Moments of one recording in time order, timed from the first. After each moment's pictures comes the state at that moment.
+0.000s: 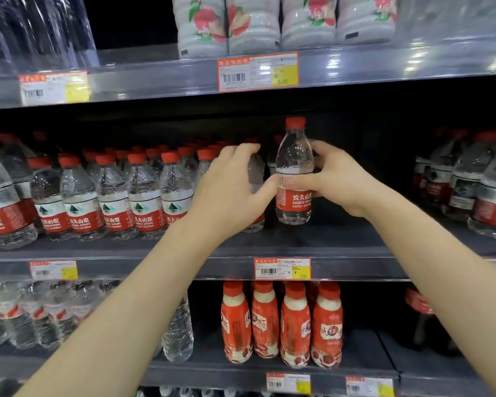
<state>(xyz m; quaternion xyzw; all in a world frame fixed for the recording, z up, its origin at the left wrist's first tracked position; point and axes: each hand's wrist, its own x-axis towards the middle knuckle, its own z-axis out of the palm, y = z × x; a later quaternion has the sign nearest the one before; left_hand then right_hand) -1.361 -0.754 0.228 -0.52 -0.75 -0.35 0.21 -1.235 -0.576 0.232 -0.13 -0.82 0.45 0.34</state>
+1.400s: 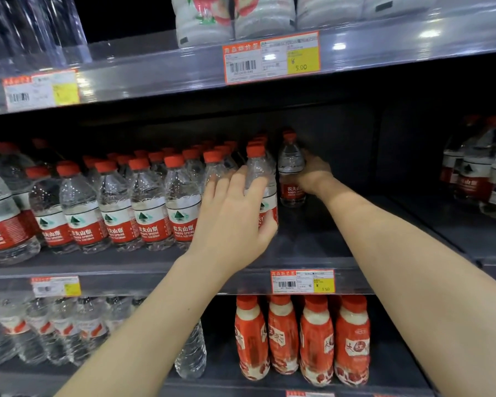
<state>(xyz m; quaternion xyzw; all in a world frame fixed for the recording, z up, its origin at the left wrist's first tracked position) -1.377 -0.756 0.194 -0.51 -0.78 -0.14 0.33 -1.371 -0.490 0.212 -0.37 -0.85 0.25 0.30</state>
